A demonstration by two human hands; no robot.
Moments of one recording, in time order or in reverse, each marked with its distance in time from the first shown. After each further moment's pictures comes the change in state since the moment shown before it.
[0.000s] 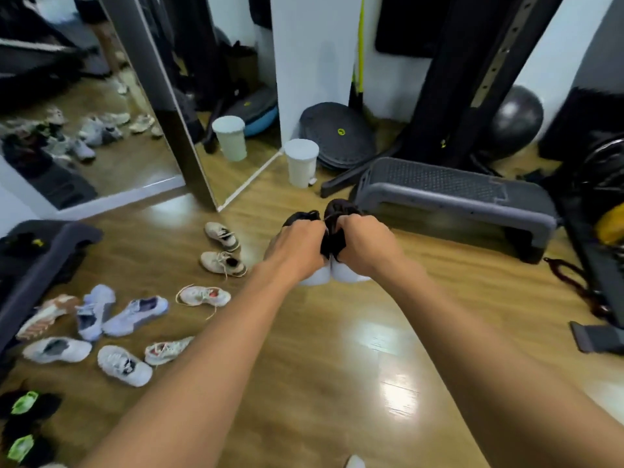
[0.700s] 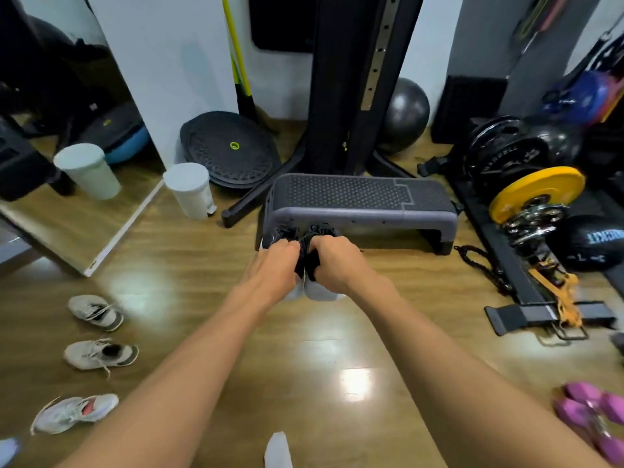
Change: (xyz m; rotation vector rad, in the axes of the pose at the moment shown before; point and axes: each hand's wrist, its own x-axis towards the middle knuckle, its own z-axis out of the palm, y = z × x) left_hand 0.332 0.137 0.094 0.100 -0.095 0.253; right_hand 0.183 0.271 -0.031 0.098 -0.052 0.273
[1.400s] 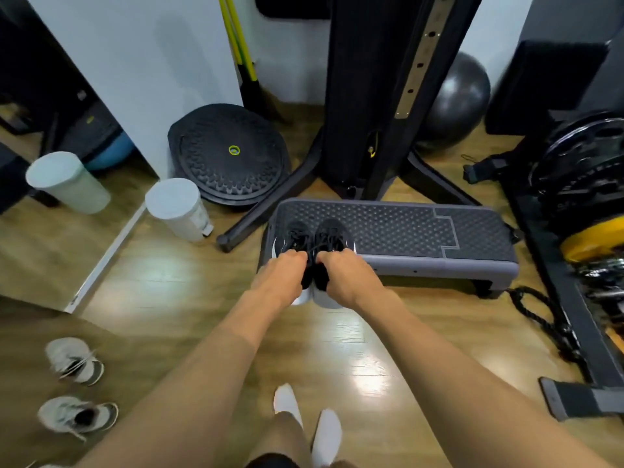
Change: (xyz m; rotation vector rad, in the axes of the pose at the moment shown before) left_hand 0.408 -0.048 0.027 0.005 -0.227 -0.097; right_hand 0.382 0.154 -0.033 -0.022 -0.147 -0.103
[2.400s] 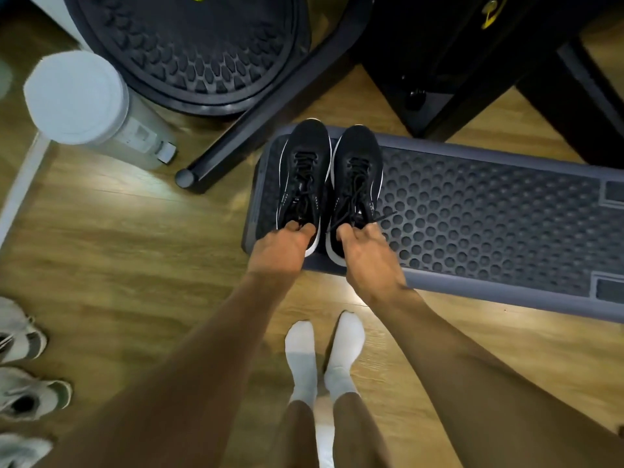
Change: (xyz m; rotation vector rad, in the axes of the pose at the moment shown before) left_hand 0.369 -0.117 0.202 0.012 -0.254 -0.178; right_hand 0.359 0.189 0.223 -0.042 -0.280 0.052
